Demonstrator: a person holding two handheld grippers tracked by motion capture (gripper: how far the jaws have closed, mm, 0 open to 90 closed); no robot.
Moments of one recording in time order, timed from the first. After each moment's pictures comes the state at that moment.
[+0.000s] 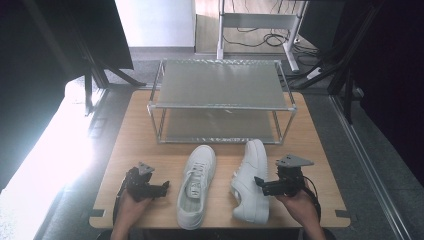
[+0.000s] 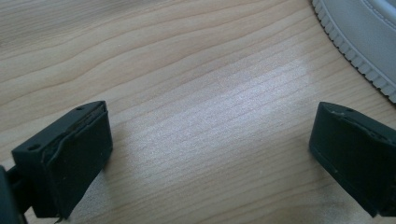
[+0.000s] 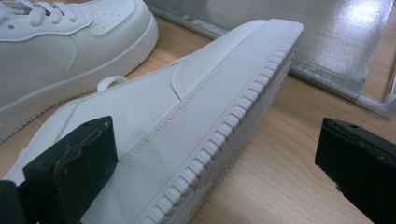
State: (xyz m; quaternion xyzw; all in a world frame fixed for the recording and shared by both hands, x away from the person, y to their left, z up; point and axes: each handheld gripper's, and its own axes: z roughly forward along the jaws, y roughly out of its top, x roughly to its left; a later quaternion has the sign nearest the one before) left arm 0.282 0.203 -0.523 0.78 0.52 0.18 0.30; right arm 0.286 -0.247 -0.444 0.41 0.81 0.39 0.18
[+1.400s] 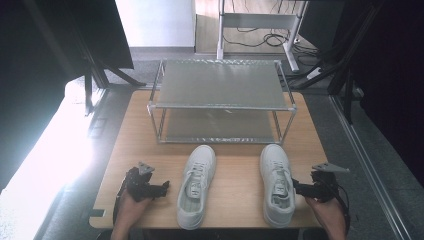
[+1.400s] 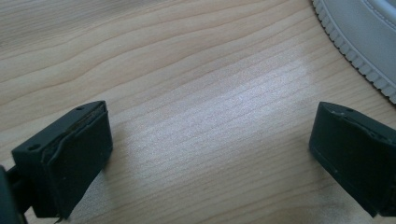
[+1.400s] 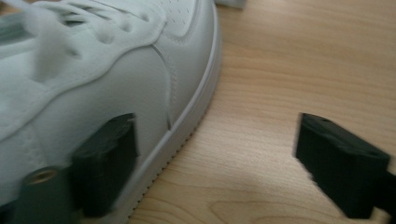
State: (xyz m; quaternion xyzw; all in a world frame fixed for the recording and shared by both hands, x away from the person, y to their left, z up) left arm 0.282 0.203 -0.523 0.78 0.52 0.18 0.30; right arm 0.281 -0.343 -0.471 0.55 0.74 0.32 0.20
